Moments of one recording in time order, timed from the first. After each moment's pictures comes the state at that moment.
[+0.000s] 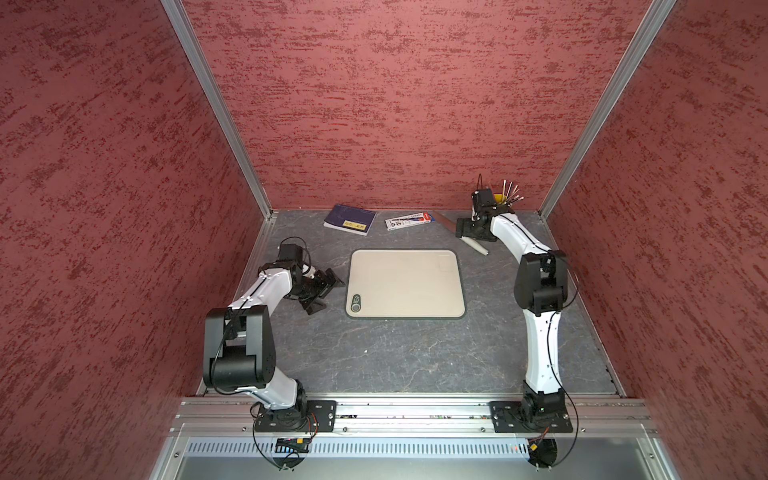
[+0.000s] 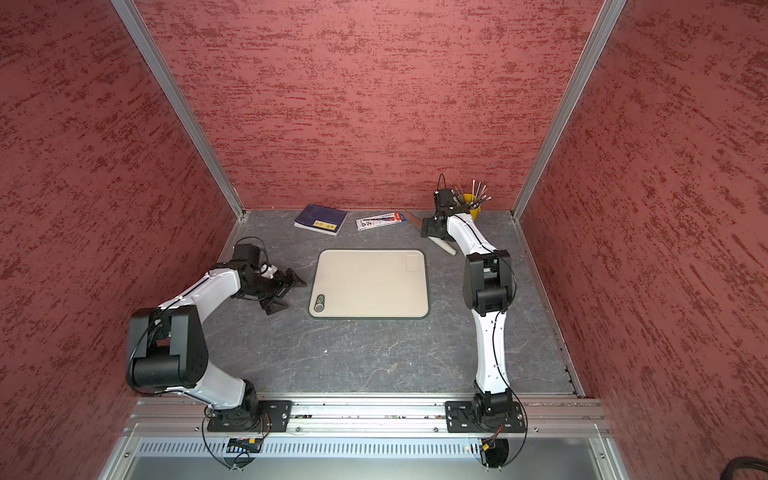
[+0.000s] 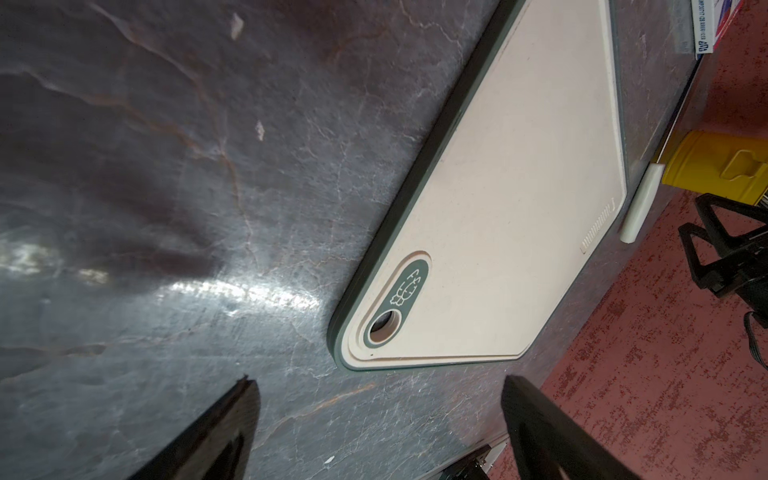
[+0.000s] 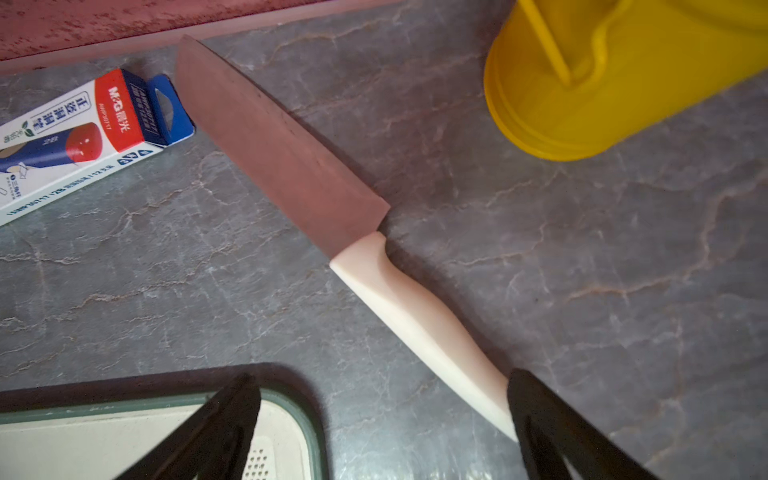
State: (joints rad) left arm 0.08 1.57 0.98 -0.72 0.56 -0.60; right arm 0.13 2.31 2.05 -0.76 0.07 0.23
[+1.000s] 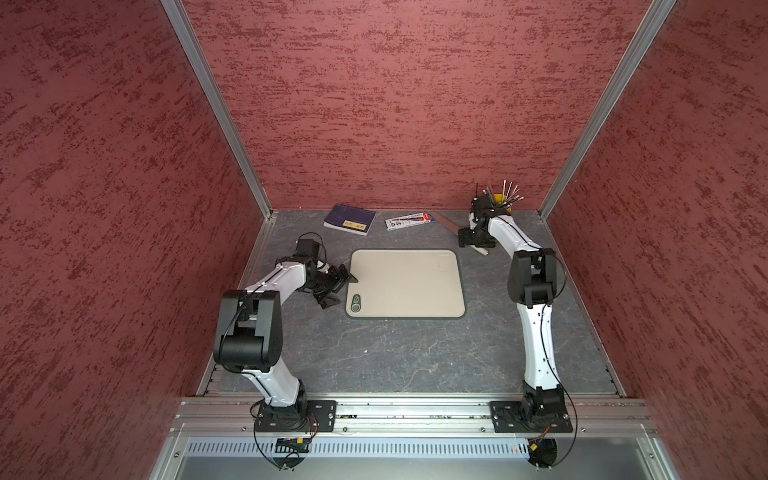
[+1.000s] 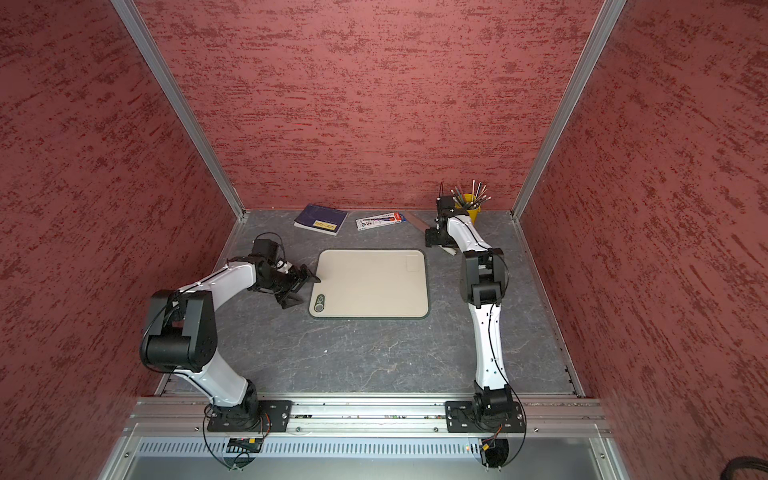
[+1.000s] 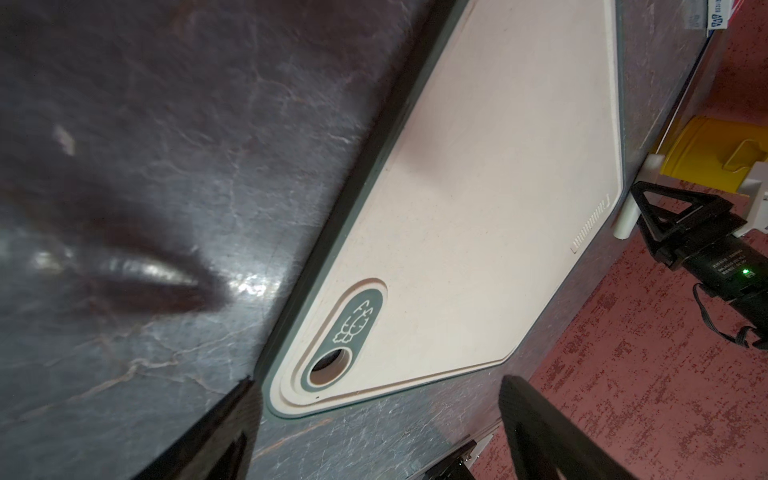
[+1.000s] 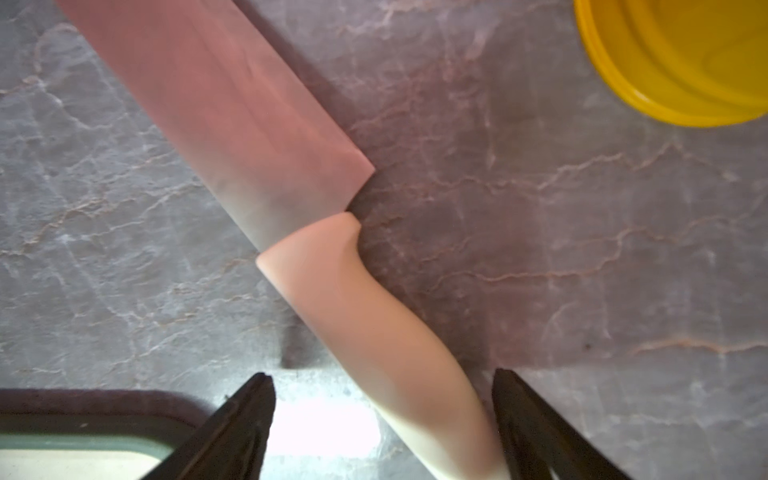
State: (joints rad) left arm -0.03 1.68 1.03 -0.63 0.58 -0.71; right arm 0.09 2.49 2.20 -0.90 0.01 0.13
